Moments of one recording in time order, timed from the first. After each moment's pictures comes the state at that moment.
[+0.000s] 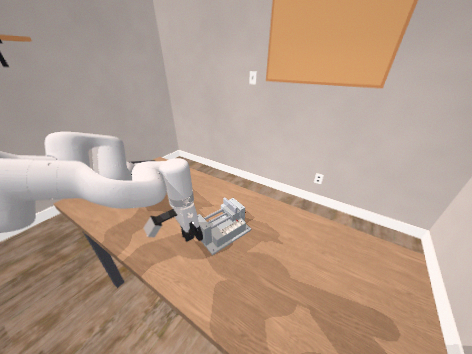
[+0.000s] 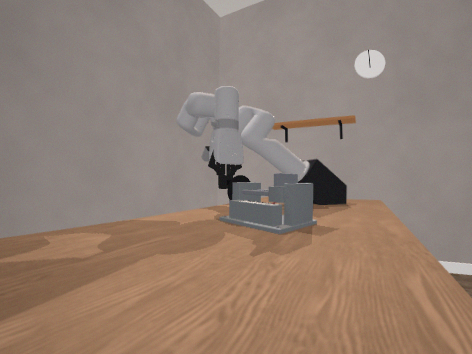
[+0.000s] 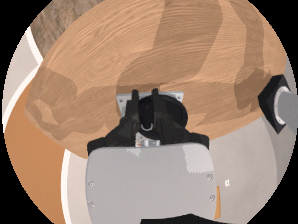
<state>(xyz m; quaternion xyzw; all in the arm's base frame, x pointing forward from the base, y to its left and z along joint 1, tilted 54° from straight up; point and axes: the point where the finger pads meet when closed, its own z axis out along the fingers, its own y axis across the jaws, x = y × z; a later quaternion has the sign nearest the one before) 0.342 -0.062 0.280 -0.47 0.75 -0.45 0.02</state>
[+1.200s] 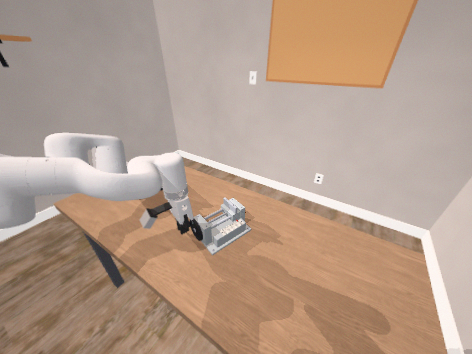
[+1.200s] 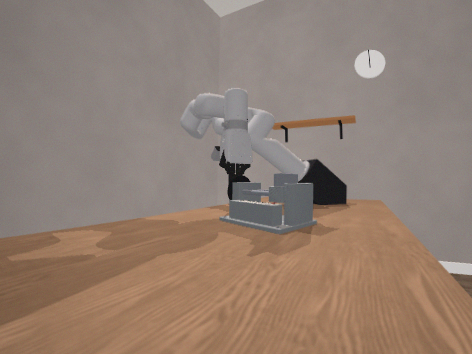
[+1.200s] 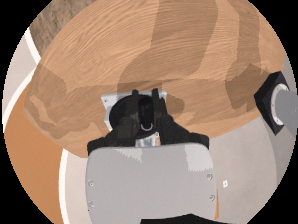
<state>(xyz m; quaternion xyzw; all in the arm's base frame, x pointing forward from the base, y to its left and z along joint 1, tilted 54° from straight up) 0.313 -0.054 0.255 -0.47 0.75 -0.45 0.02</state>
